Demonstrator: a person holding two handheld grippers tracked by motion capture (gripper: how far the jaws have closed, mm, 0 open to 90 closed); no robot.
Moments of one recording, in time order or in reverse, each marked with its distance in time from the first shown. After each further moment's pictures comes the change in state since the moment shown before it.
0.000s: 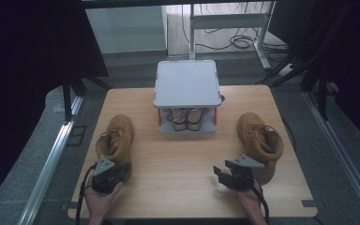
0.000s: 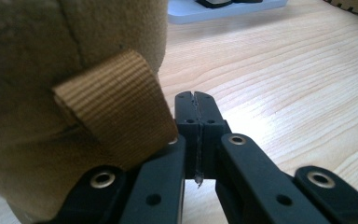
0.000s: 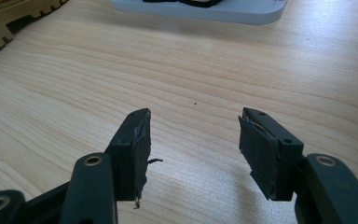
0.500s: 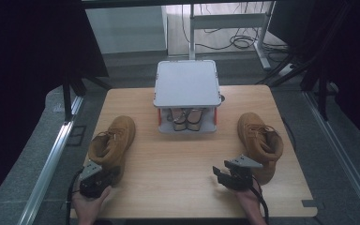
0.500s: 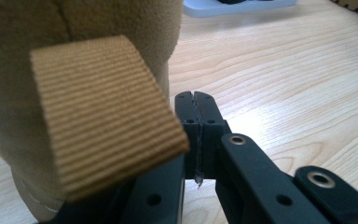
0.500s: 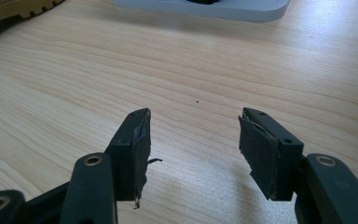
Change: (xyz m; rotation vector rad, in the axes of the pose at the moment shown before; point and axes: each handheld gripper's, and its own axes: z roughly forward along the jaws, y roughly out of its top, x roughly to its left) left arm 0.020 -0.011 -0.021 0.001 0.014 -0.025; right arm 0.002 0.000 0.002 0.005 -0.001 -0.004
